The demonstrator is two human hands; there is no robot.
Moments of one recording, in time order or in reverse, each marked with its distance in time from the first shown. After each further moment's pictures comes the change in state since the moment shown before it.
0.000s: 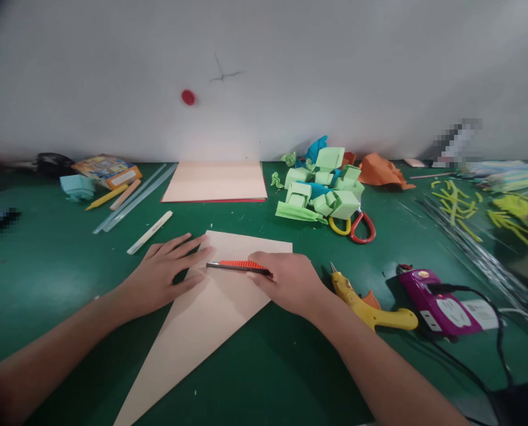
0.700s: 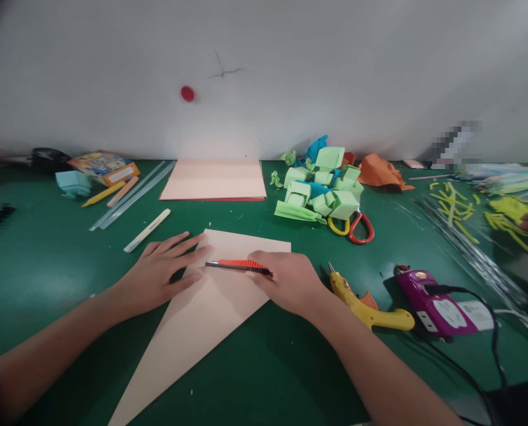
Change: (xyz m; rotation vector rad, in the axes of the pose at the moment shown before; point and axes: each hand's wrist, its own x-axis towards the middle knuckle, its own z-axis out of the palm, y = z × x) left_hand 0.001 0.002 -0.002 -0.022 -0.017 -0.004; right_hand -0.002 0.001 -0.002 0.013 -0.001 -0.003
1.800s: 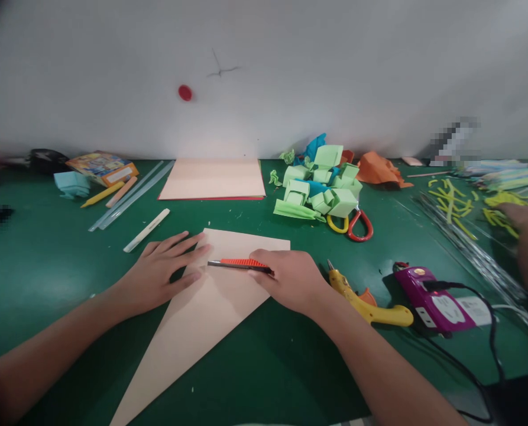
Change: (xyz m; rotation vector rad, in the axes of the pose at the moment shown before) left_hand 0.000 -0.001 0.002 0.007 0.016 0.008; right_hand -0.002 -0.002 -0.007 -0.045 -0.032 0.013
